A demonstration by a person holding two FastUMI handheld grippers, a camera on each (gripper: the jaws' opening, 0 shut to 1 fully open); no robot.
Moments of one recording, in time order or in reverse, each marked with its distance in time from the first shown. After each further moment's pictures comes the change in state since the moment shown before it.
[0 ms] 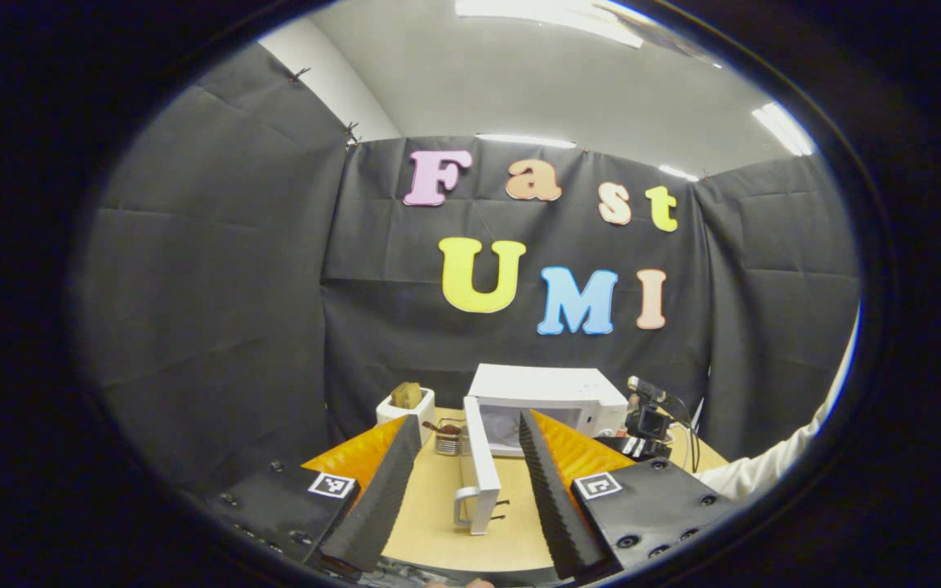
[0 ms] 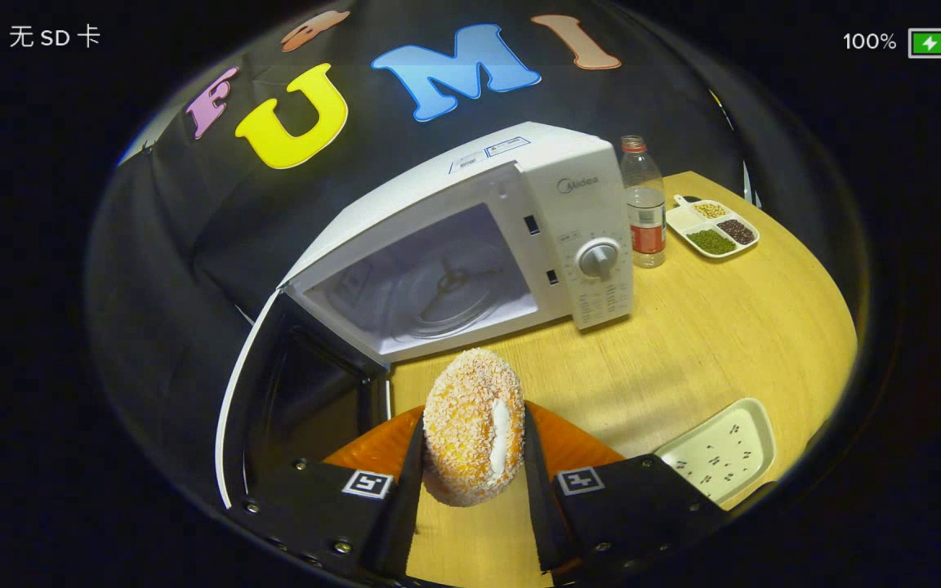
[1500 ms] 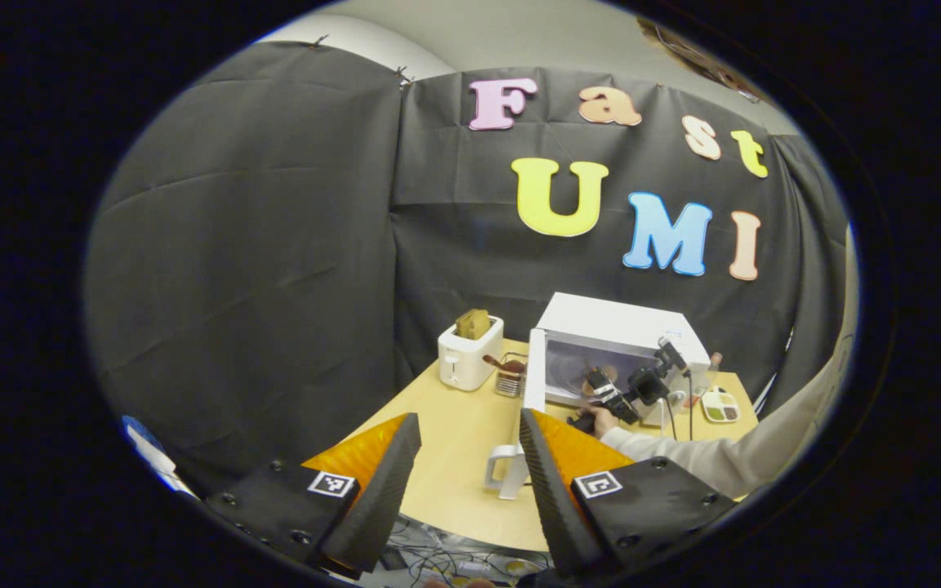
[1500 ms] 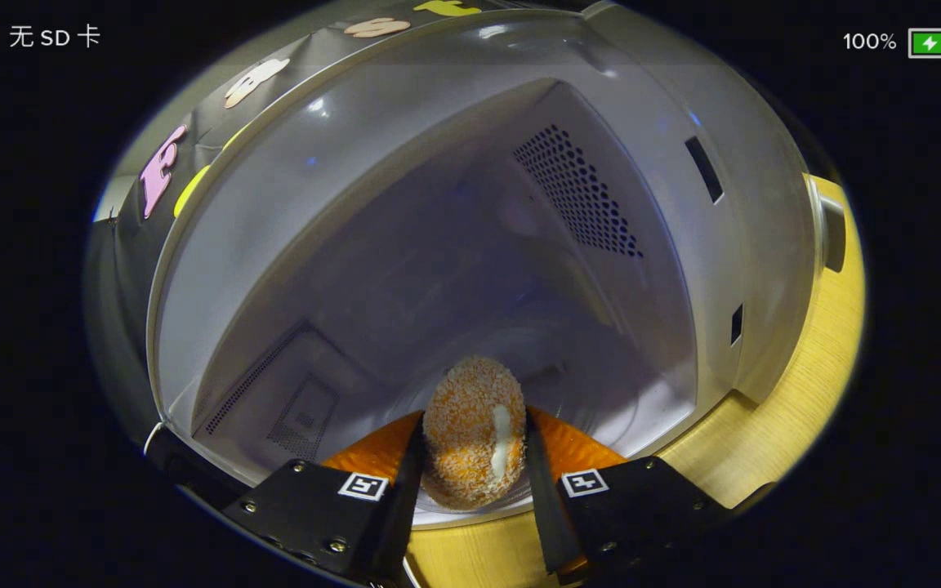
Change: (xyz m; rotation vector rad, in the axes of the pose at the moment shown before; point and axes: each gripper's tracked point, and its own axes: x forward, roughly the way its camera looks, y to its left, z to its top) left arm 0.041 0.004 -0.061 -0.016 0.291 0.313; right arm 0.221 0.010 0.095 0.202 -0.440 -0.027
